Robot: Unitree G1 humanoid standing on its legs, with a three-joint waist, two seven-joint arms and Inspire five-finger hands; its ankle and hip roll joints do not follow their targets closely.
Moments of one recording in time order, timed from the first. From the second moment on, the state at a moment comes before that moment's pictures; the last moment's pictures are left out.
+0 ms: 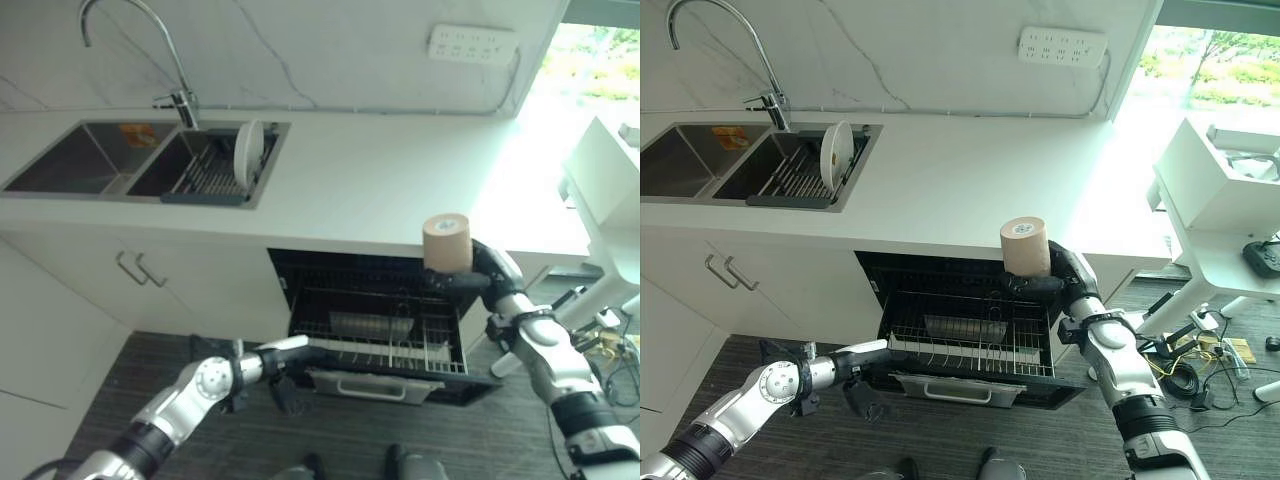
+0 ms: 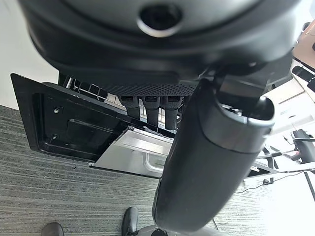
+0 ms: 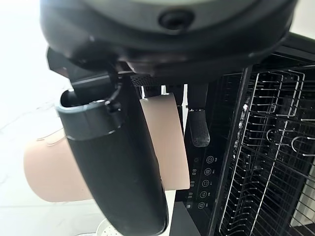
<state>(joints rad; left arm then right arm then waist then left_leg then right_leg) -0.19 0.73 -0.51 0.23 0.17 -0.13 -0.53 -0.32 -0.56 0.13 0.40 0.43 0.03 0.07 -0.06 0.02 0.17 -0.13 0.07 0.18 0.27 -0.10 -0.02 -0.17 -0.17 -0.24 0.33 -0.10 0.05</state>
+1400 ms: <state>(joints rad) -0.16 0.62 -0.43 0.19 0.26 -0.15 -0.45 -0.15 -0.47 0.22 0.40 0.43 0.11 -0.01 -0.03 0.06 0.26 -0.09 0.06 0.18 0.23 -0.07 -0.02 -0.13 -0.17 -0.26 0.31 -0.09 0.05</state>
